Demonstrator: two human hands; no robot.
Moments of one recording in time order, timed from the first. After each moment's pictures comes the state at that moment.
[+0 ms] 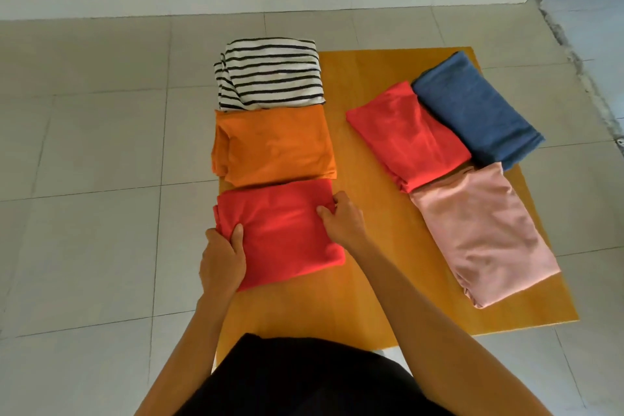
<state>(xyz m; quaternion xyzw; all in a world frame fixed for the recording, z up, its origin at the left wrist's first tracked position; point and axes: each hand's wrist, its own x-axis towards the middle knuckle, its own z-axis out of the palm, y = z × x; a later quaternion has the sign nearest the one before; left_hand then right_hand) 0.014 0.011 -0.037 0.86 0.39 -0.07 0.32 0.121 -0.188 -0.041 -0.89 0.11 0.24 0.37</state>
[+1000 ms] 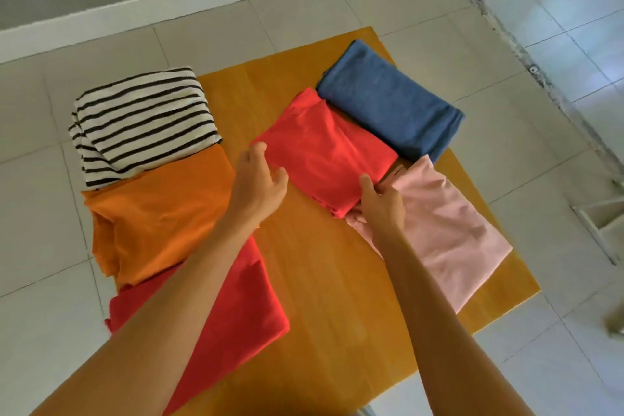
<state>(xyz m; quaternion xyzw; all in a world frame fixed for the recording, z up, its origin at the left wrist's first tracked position) 0.267 -0.142 0.004 0.92 0.02 -0.10 0.37 0.211 -0.343 -0.032 -0.73 0.45 0.04 0.52</state>
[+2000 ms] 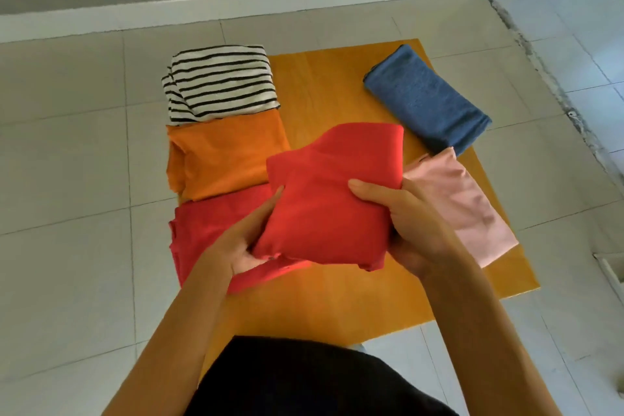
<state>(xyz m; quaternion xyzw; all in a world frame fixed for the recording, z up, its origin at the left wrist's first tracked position) 0.090 -0.062 0.053 0.43 0.30 -0.37 0.77 0.090 -0.280 0.162 -0.57 0.22 0.23 0.76</state>
